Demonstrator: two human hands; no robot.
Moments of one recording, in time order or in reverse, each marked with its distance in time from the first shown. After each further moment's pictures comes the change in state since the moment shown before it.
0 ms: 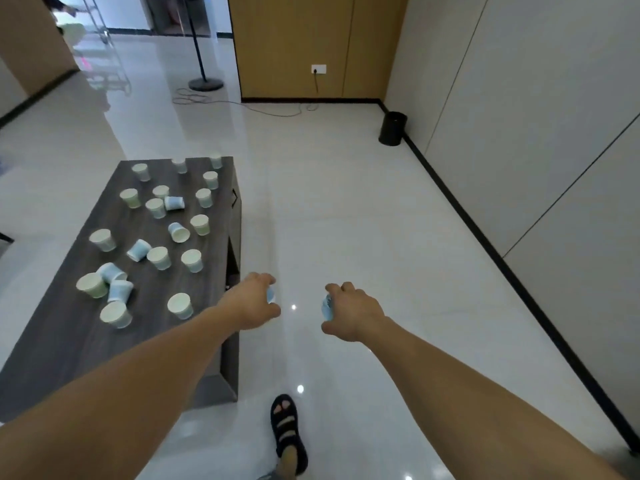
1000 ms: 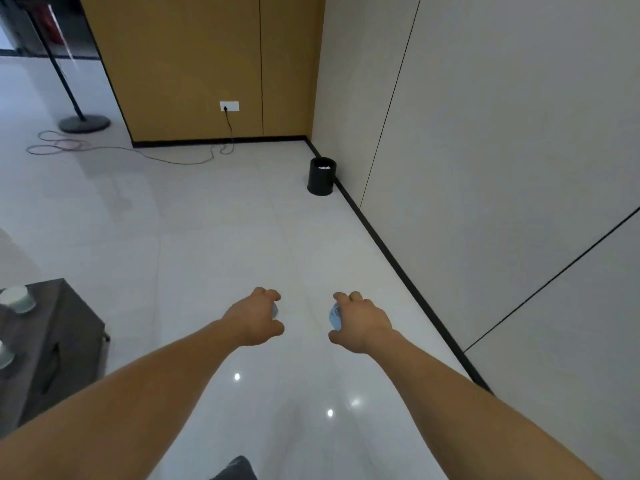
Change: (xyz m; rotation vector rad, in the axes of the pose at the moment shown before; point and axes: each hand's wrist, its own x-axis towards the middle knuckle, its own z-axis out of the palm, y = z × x) left_hand 0.649 0.342 -0.101 0.060 -0.130 0.230; right_hand 0.486 0.380 -0.339 -0.017 0.098 0.236
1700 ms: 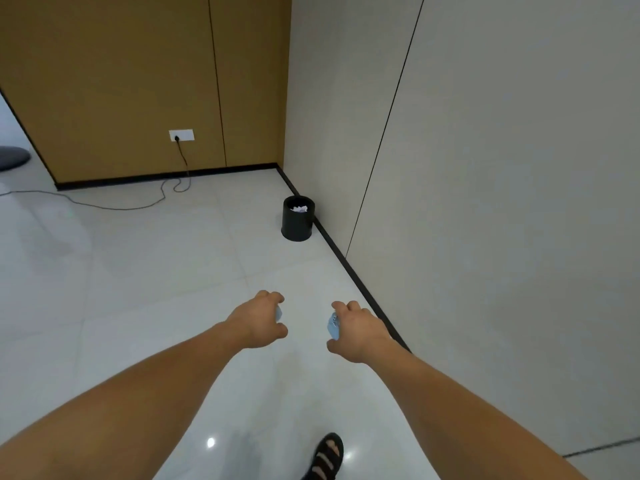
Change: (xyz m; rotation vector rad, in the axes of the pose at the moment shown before) left_hand 0.487 0.047 -0.173 0.019 -0.047 0.091; right_hand 0.451 0.088 -0.168 0.009 0.012 0.101
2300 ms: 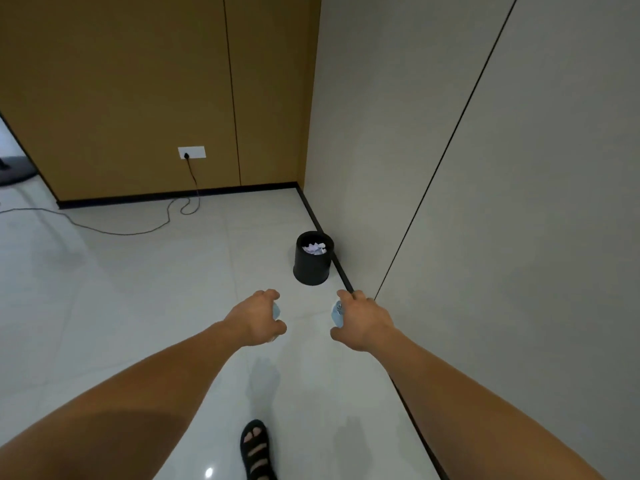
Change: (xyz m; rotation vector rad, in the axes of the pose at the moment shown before) left_hand 0.379 0.004 -0.146 -0.081 0.056 -0.146; right_hand 0.408 0.055 -0.157 -0.012 0.000 -0.086
